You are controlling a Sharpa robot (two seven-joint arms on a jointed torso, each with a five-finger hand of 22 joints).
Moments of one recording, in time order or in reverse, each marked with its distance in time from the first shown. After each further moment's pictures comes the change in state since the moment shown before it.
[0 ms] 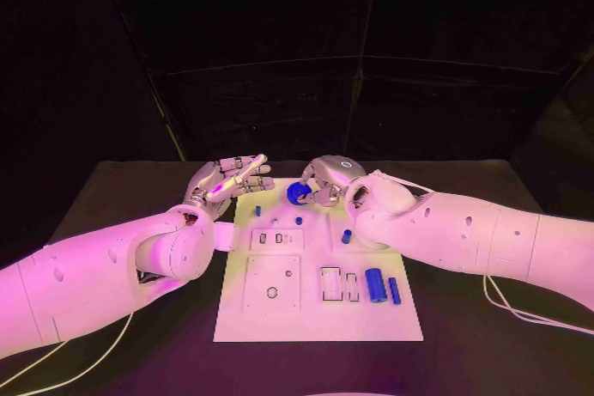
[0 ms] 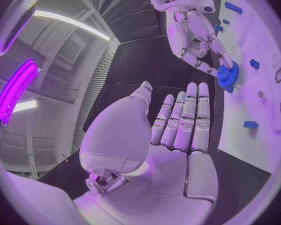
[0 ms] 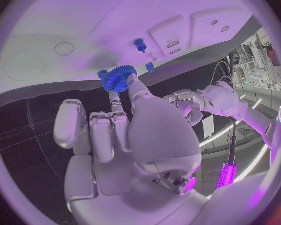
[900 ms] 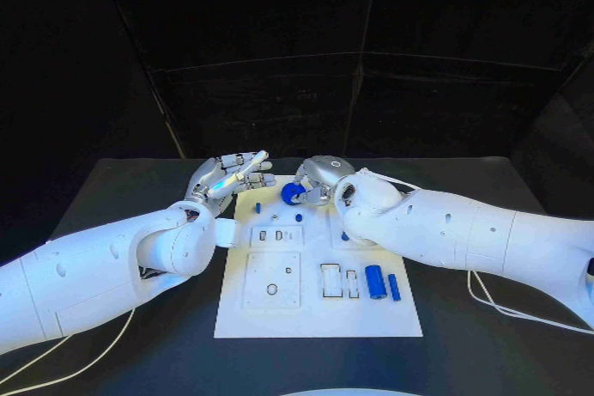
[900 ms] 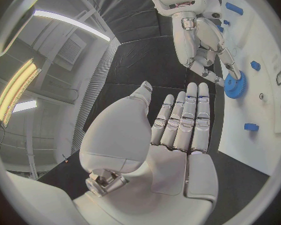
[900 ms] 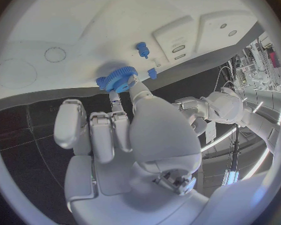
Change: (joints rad) left arm 0.000 0.004 0.000 -0.002 0.000 0.000 0.000; left_hand 0.000 0.000 0.000 0.000 0.000 0.000 0.000 0.000 0.000 0.000 0.000 0.000 0.000 0.000 0.000 0.000 0.000 0.000 0.000 0.000 0.000 0.000; right arm -0.013 0.077 0.000 -0.090 -0.016 0.042 -0.006; right_hand -0.027 -0.013 0.005 0.006 -0.023 -0.013 0.006 -0.041 -0.002 0.000 0.000 -0.008 0.000 0.000 0.000 0.000 0.000 0.000 0.000 0.000 0.000 0.002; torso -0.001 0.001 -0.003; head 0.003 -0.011
